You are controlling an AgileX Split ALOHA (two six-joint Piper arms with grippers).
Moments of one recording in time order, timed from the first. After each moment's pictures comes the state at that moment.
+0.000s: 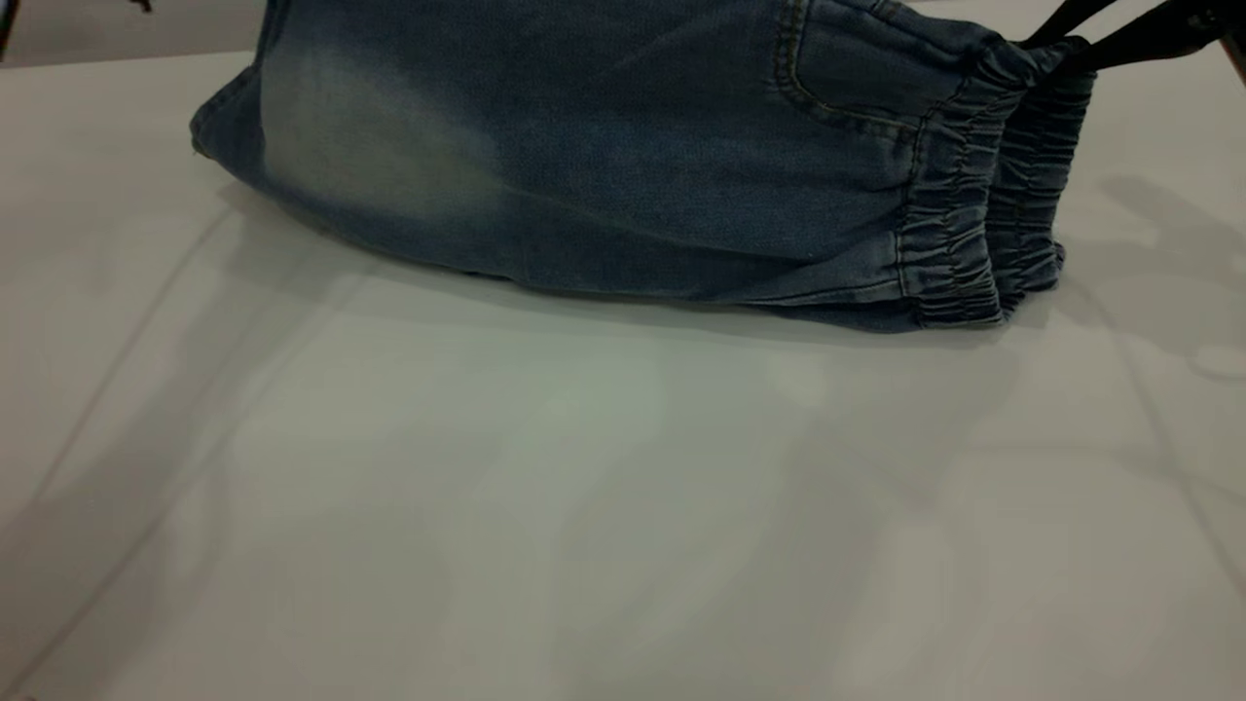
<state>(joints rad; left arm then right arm) -0.22 2.20 -1.64 0.47 0.47 -0.09 -0.15 1.90 -1.03 1.13 0.75 -0.08</state>
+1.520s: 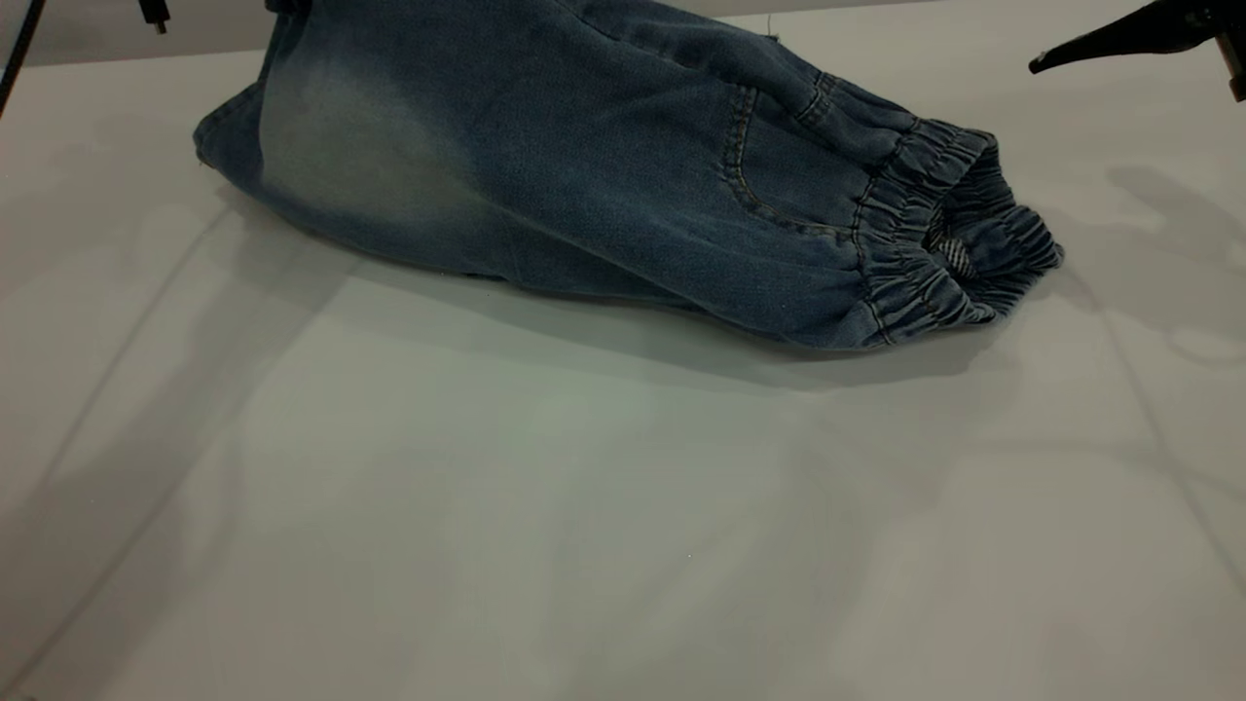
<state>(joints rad) -0.22 2.24 -1.66 0.47 0.46 -0.06 -0.15 1.91 -1.03 1.26 0.71 -0.17</state>
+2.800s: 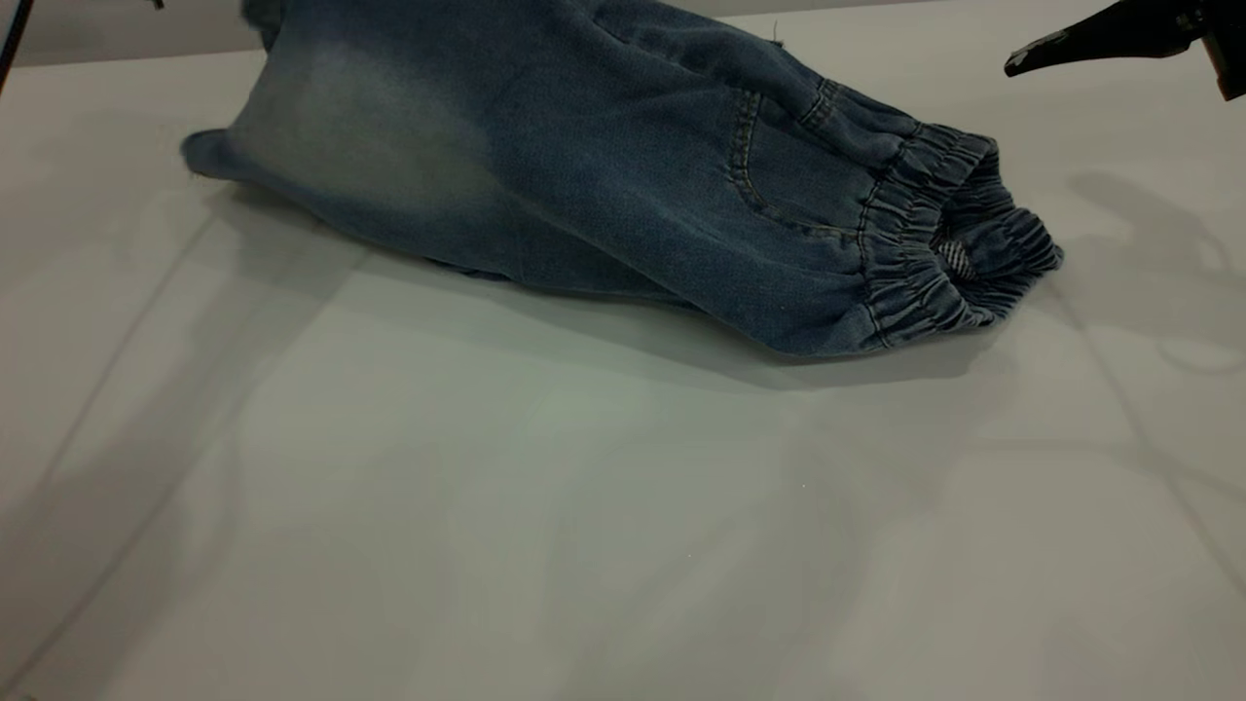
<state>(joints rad) -0.22 2.24 -1.66 0.76 0.37 -0.32 -0.15 1.91 -1.03 1.26 0.83 -0.35</state>
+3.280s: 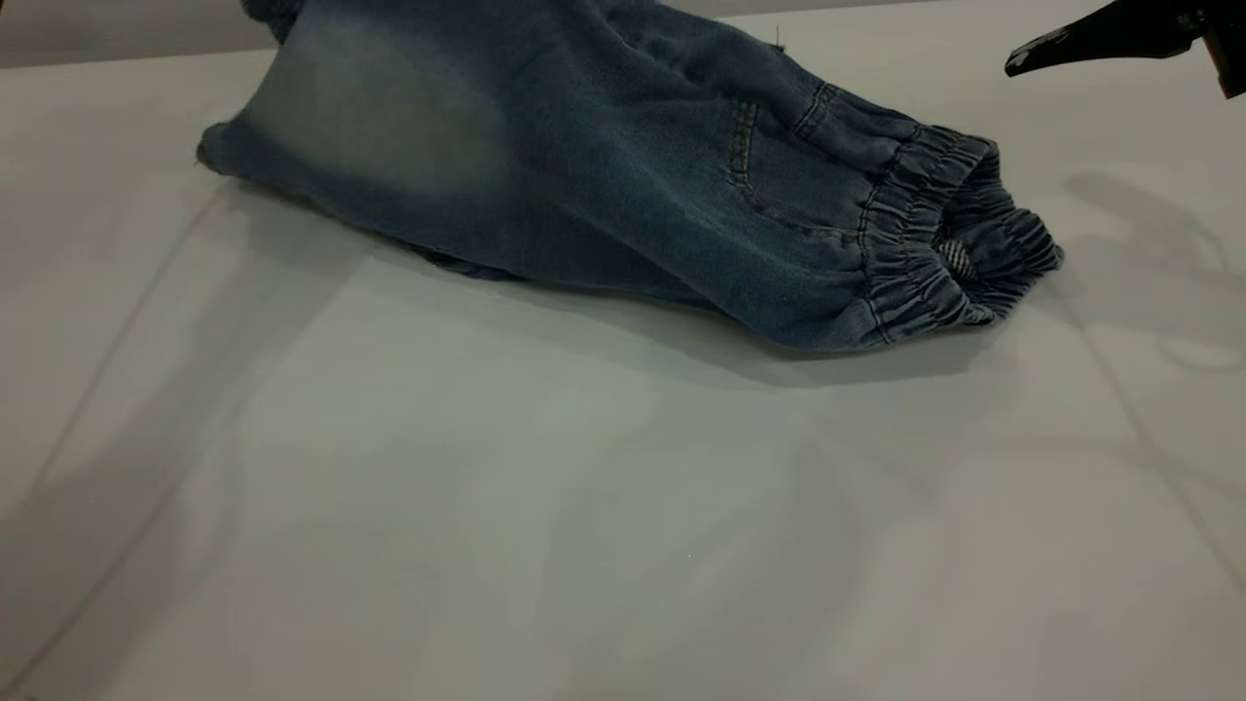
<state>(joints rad) -0.22 2.23 -1.68 1.06 0.41 -0.68 -0.15 1.91 -1.03 1.26 0.84 -0.39</state>
